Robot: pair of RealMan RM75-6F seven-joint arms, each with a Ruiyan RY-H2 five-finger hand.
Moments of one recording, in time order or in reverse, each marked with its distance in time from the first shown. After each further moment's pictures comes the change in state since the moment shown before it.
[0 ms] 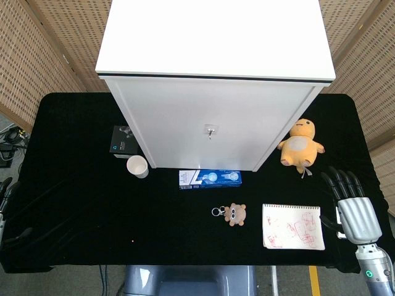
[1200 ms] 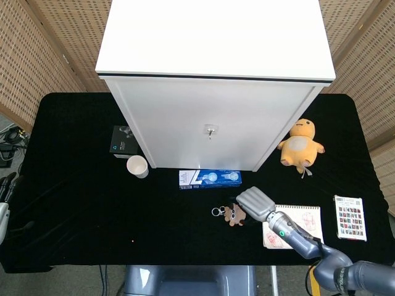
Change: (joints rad) left arm -0.060 -0.014 -0.047 0.018 -0.136 -0.141 0.014; right arm 0.475 -0.227 0.100 -0.009 0.079 -0.822 -0.003
